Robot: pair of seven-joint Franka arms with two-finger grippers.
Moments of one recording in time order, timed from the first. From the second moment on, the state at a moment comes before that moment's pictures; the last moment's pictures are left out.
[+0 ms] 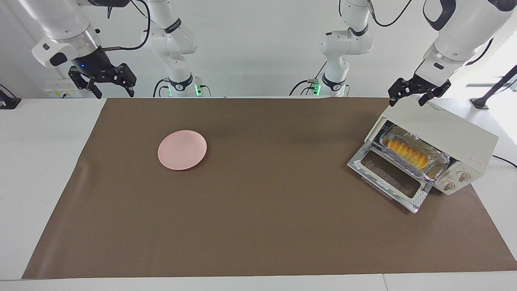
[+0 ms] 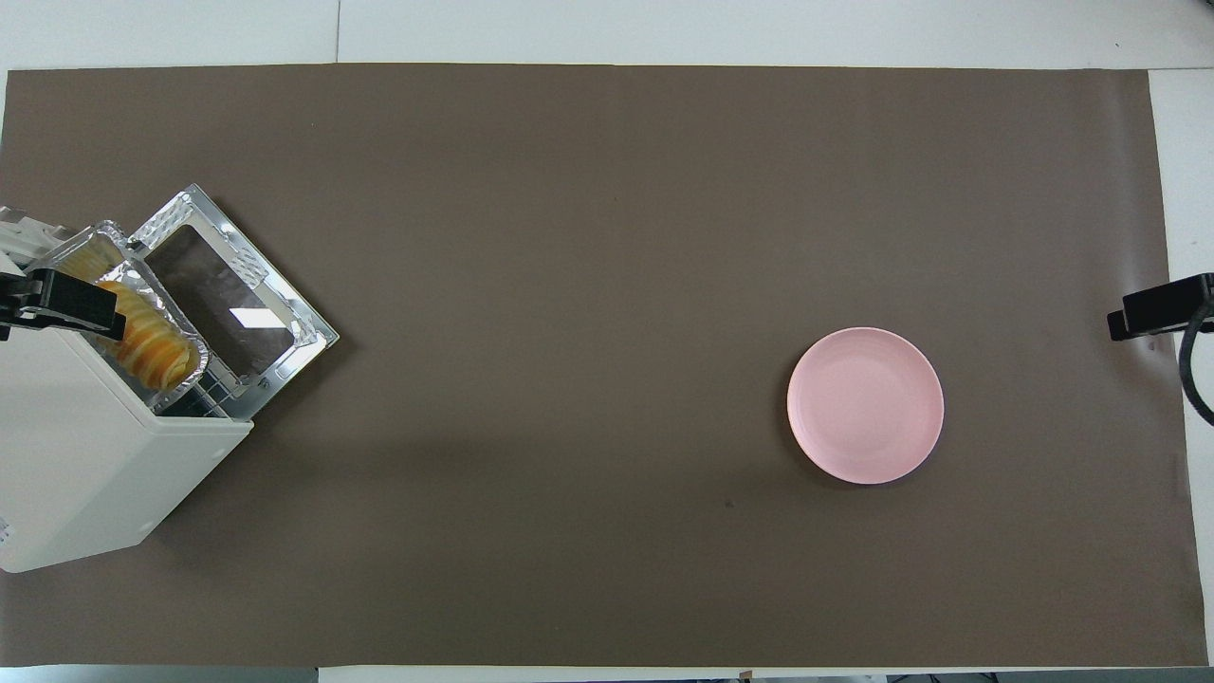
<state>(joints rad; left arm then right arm) -0.04 -0.02 -0.01 -1.57 0.02 1.44 0.04 -0.09 -0.06 0.02 -1.57 0.02 1.44 -0.09</state>
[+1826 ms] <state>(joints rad) 0.06 0.24 0.01 -1.88 0.04 2.14 -0.61 -0.09 -0.06 0.02 -1.57 0.02 1.44 -0.09</state>
